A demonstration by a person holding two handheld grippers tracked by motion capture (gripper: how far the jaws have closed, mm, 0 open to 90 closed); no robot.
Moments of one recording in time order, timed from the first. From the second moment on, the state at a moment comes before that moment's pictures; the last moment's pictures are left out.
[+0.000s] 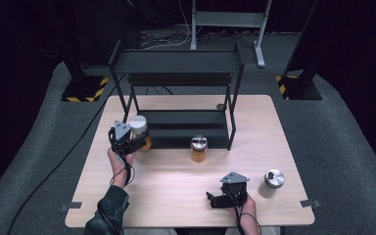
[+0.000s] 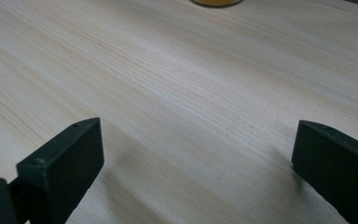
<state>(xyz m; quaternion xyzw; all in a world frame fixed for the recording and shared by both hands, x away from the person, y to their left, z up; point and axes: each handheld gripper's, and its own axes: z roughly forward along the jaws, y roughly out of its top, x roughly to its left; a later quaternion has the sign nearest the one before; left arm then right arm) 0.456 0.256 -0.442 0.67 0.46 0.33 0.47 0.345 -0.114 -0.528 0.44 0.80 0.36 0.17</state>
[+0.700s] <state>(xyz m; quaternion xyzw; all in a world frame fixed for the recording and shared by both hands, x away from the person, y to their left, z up) 0.468 0.251 -0.447 0.67 0.46 0.34 0.47 0.345 -0.114 -0.528 0.44 0.80 0.37 0.17</state>
